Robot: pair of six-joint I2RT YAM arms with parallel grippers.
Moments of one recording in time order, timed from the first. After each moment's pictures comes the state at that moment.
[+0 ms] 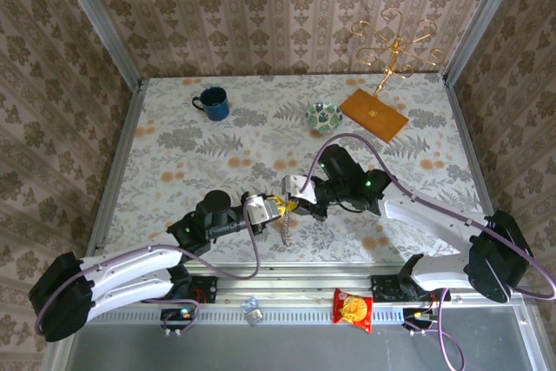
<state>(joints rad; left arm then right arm) -0.96 0.91 0.32 0.34 0.27 0.38 0.76 1.30 0.91 -0.43 -0.54 -0.62</state>
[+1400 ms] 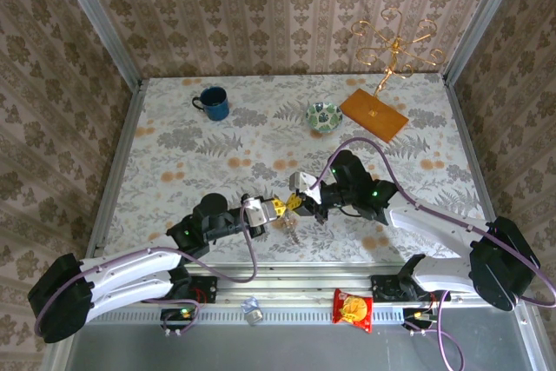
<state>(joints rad) -0.97 0.89 0.27 0.43 0.30 0.37 0.71 1.23 0.71 -0.10 -0.65 -0.42</state>
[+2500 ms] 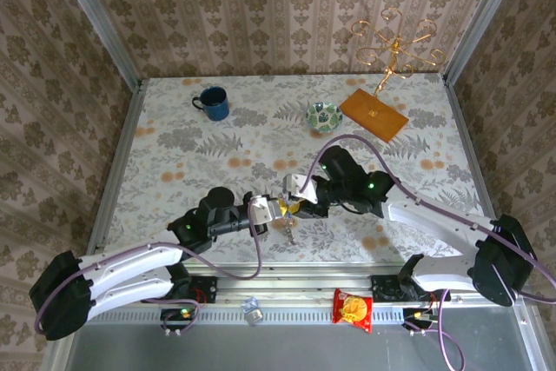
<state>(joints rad) -0.97 0.91 0.35 0.27 0.29 0.42 0.76 1.24 0.85 -0.36 -0.48 -0.54</state>
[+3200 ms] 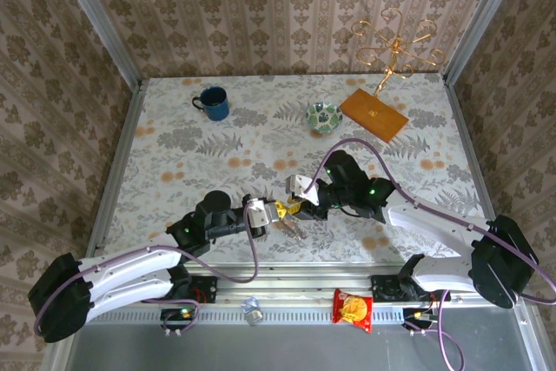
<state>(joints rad) -0.97 0.89 0.31 0.33 0.32 0.41 0.74 1.24 0.77 -0.22 -0.54 -0.49</state>
